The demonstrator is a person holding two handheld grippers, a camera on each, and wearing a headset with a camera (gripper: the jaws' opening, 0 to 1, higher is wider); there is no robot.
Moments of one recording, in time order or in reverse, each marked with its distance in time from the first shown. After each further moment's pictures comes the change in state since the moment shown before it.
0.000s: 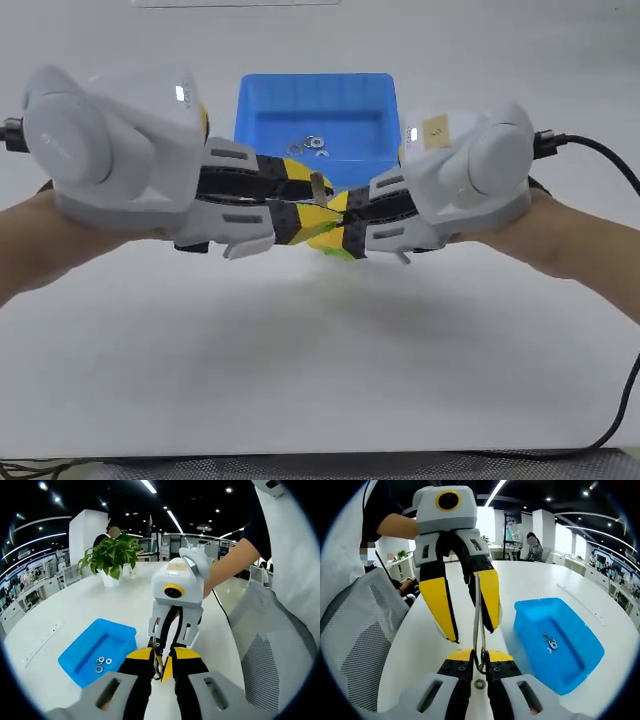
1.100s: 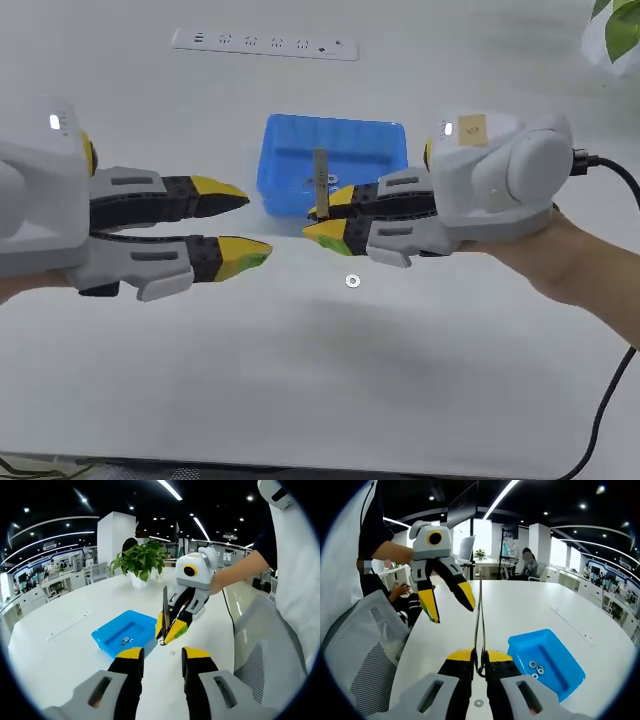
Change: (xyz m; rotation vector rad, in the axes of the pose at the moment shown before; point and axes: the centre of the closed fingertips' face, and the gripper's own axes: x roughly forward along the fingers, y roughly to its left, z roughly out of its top) left arm -0.091 0.001 -0.013 -0.120 -0.037 0.234; right arm -0.019 -0.003 0.064 -0.032 -0.119 -0.060
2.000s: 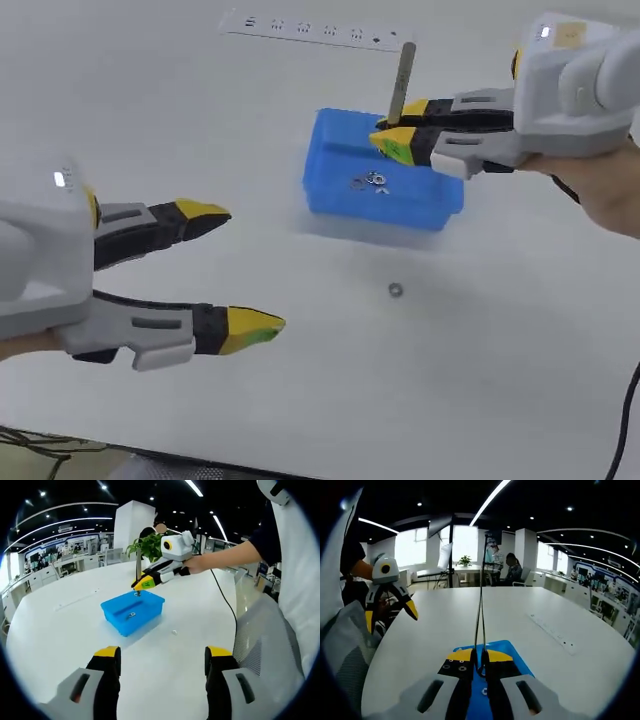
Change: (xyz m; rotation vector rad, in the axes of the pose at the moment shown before) left arm -0.018 -0.005 -0.042 -0.139 0.067 0.085; right arm 0.005 -0.106 0.003 0.038 -0.052 -0.110
